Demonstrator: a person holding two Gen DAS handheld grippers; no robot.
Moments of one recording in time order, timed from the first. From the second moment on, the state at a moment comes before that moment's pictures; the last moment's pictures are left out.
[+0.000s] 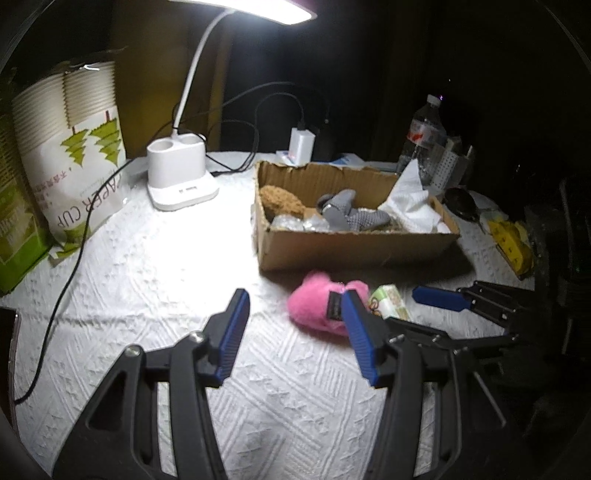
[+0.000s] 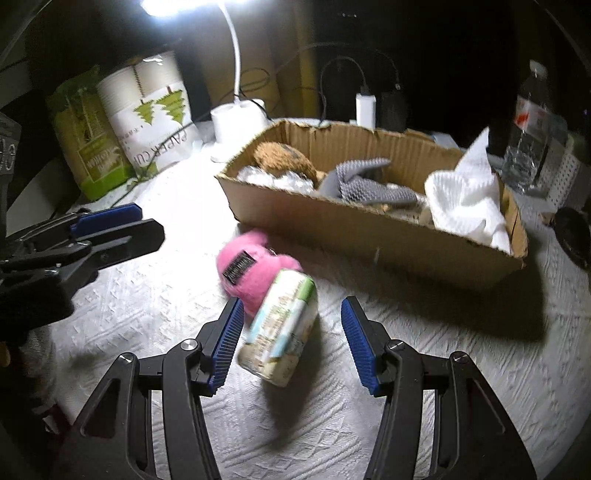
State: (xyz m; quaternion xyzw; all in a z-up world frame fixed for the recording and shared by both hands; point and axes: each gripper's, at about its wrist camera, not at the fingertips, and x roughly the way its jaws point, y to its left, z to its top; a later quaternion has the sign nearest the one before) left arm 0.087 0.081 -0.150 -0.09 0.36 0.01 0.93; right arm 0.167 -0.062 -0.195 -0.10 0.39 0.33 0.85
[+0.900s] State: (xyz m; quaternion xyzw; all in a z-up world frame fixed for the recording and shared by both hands) left arm 0.128 0.045 -0.173 -0.05 0.40 0.00 0.92; right arm 0.201 -0.129 -0.203 -0.05 0.39 0.28 0.88
